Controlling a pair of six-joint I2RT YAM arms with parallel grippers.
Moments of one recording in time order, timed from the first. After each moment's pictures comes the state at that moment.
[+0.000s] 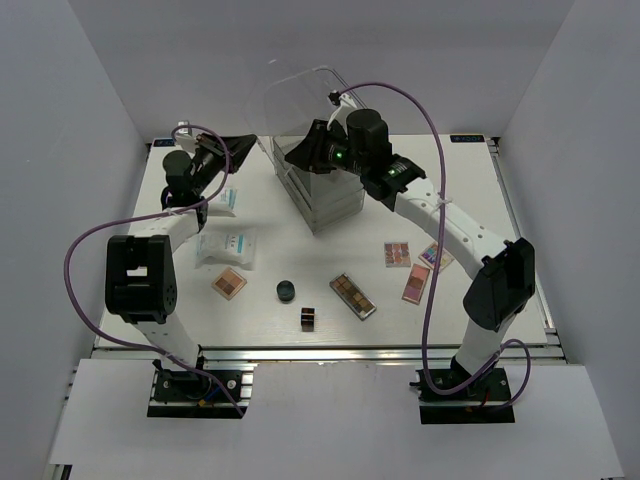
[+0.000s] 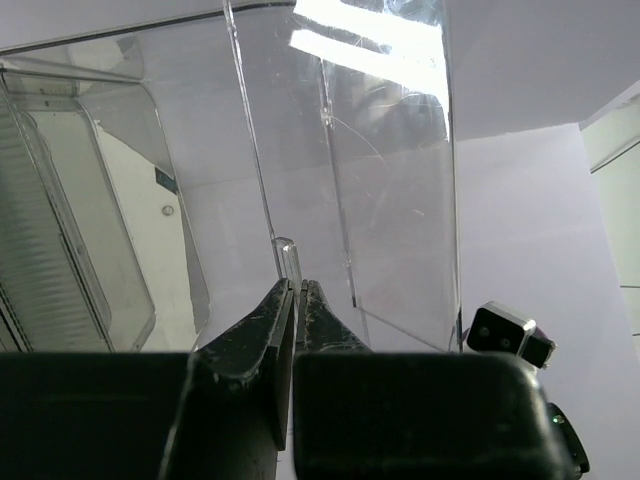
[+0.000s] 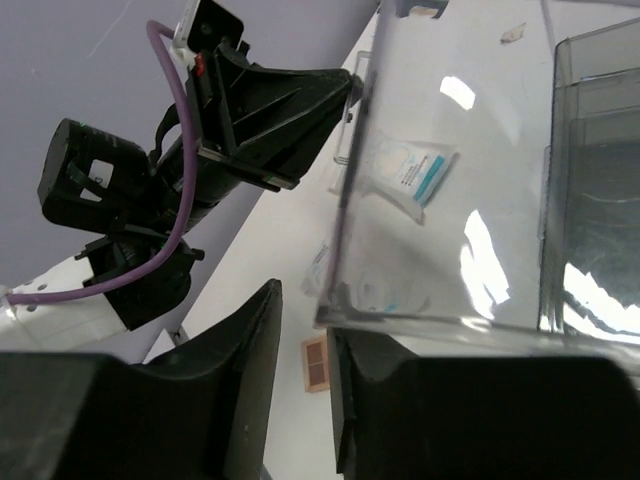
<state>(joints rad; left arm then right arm) -0.01 1.74 1.08 0.85 0.57 -1.51 0.70 1.77 1.73 -0.16 -0.28 0.60</state>
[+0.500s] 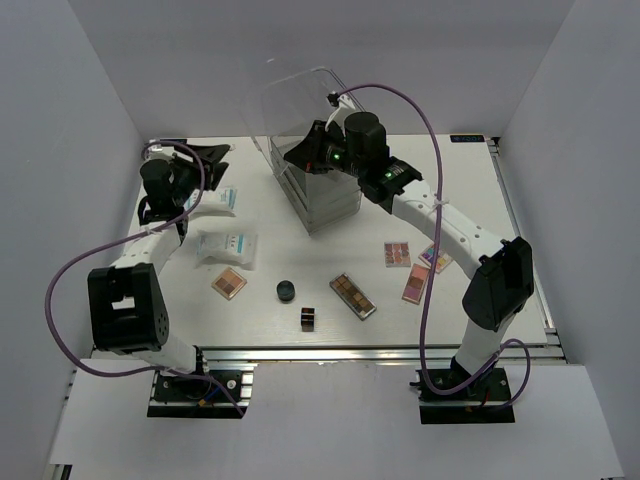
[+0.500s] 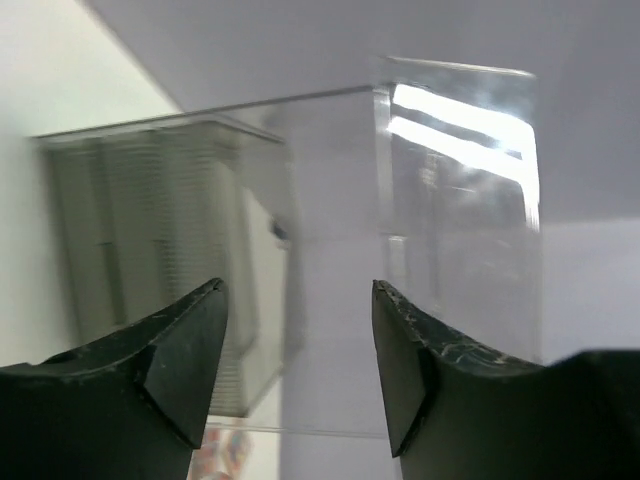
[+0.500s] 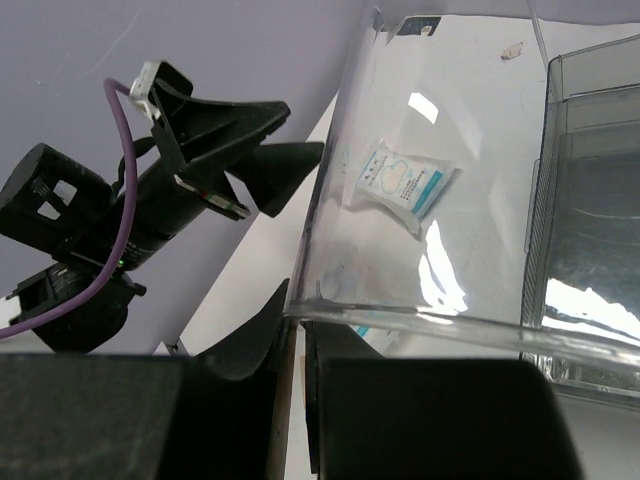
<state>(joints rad) 0.08 1.56 0.98 0.56 0.48 -1.33 0.71 1.77 1.70 -0.08 -0.25 0.60</state>
